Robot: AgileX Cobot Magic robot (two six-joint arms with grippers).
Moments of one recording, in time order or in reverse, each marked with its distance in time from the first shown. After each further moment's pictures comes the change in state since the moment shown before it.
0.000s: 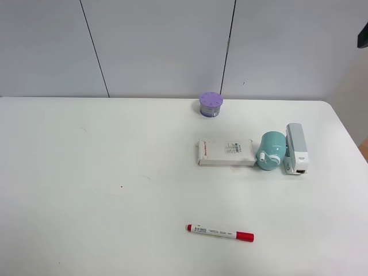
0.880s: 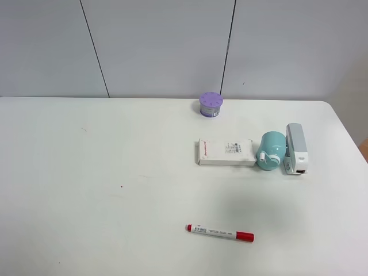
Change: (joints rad) left arm 0.000 0.000 0.000 0.000 0.000 0.000; right arm -0.107 -0.686 0.671 0.127 0.006 -0.022
